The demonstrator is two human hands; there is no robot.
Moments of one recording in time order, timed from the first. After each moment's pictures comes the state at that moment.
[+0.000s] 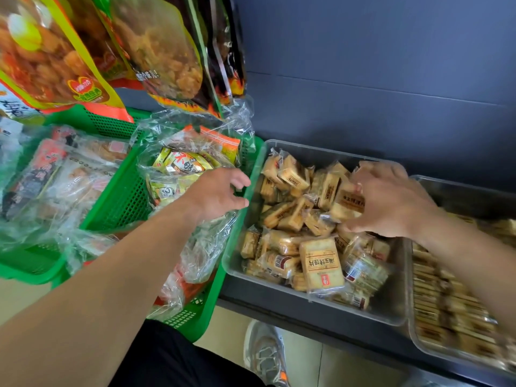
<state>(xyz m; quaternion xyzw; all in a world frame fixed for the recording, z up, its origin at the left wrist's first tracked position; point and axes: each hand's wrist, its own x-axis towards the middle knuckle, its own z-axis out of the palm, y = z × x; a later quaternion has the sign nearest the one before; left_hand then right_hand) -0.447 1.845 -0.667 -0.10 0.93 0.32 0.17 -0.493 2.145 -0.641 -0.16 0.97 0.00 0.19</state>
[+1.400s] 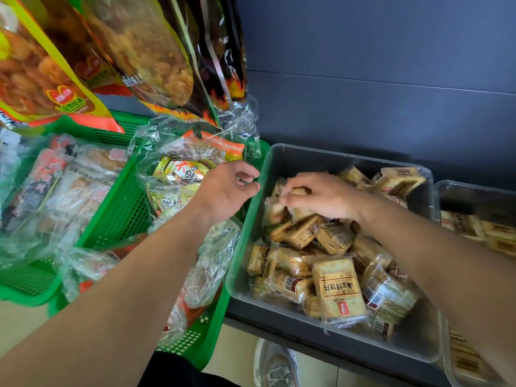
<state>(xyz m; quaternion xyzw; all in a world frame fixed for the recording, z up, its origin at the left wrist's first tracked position) -0.478 1.849 -0.684 -0.15 0.89 0.42 0.08 -0.556 2.062 -0.711 -0.30 0.86 -0.27 0.30</state>
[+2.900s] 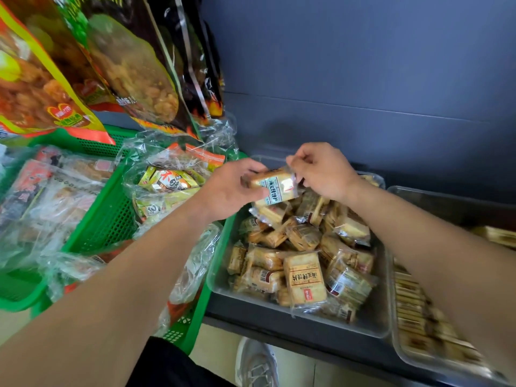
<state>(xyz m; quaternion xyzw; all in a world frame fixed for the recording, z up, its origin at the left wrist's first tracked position) -0.477 1.892 -0.644 -0.03 0.87 0.47 0.10 -0.552 2.088 -0.650 -0.15 0.89 -0.42 0.12</state>
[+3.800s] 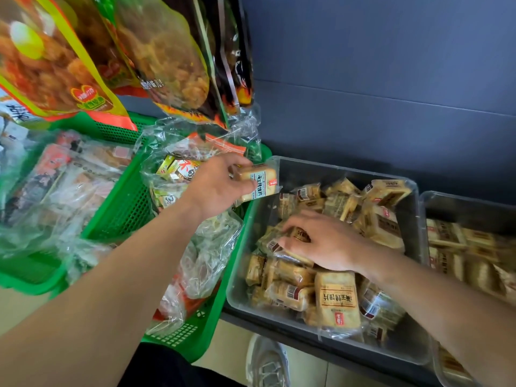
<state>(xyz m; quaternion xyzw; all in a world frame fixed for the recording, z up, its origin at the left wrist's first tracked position) -0.470 1.840 -0.665 -0.14 0.88 0.45 0.04 -0.478 2.081 -0.702 -0.32 0.88 -0.17 0.31</state>
